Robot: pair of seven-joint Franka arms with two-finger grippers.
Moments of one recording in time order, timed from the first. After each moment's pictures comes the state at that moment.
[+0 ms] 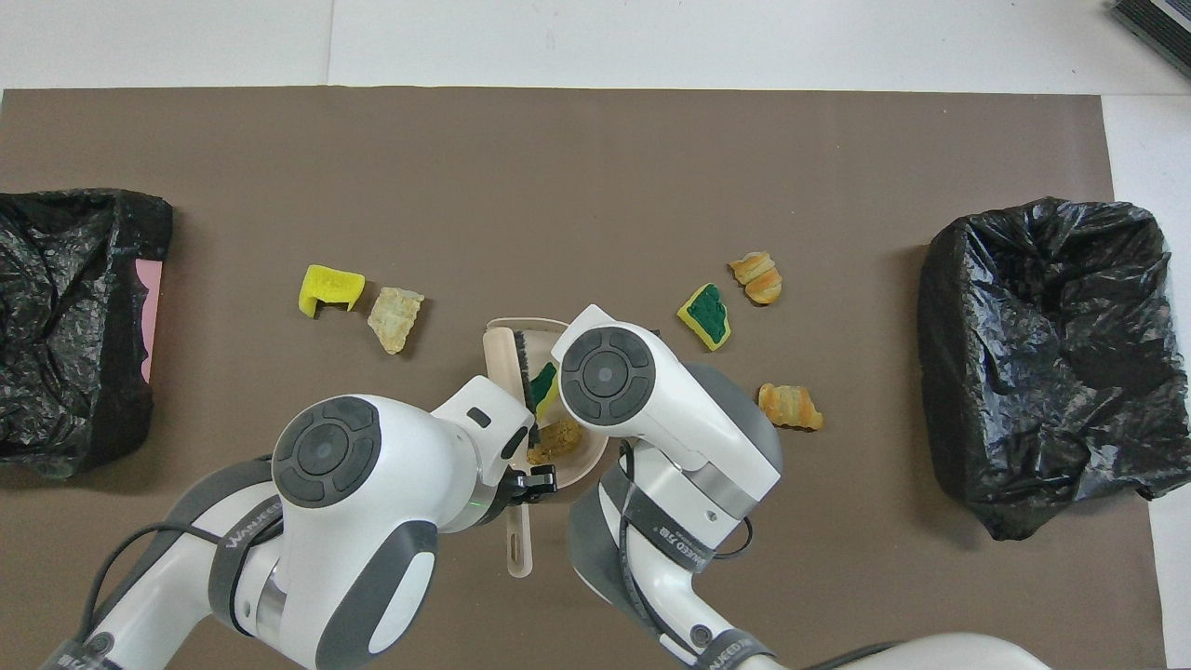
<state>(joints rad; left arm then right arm) -0.60 -0.12 -0.04 -2.21 -0.36 2.10 -0.53 0.36 0.30 0.29 -1.83 -0.30 1.98 -0.82</state>
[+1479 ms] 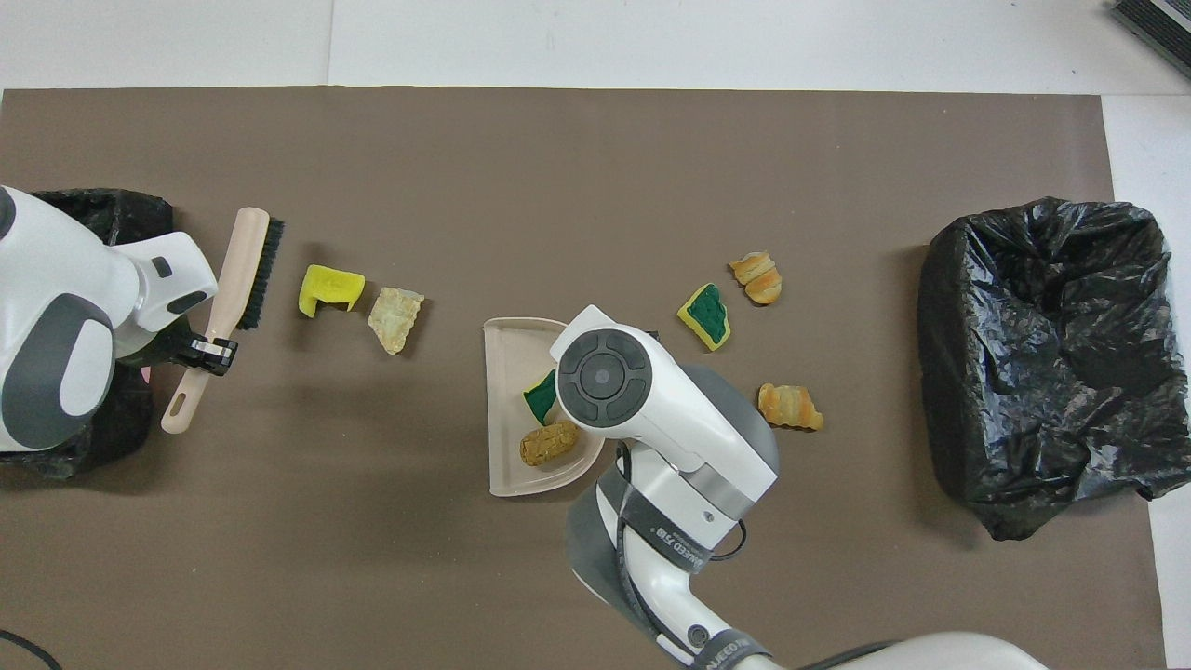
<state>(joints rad) 0.01 0.21 -0.01 -1.91 0.16 1.96 0.27 0.36 0.30 0.29 -1.84 -0.30 1.99 -0.78</state>
